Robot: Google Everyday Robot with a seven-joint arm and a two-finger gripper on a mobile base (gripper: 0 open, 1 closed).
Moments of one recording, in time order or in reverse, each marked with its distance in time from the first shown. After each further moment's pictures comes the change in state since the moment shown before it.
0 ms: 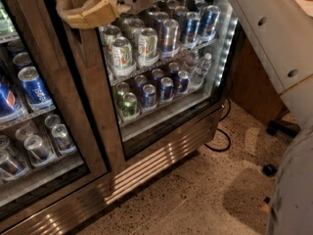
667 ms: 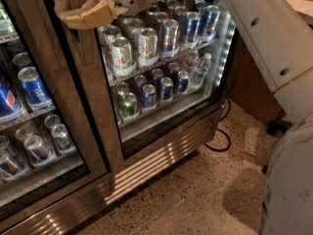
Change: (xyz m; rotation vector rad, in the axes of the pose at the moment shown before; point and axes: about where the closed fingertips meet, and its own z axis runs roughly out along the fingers) arm 0.007 -0.003 0.005 -0.014 -0.002 -0.002
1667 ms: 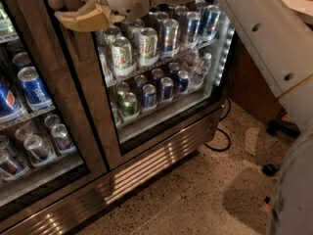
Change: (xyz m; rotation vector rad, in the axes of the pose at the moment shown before) arm 0.004 0.009 0.012 0.003 -0.001 -0.003
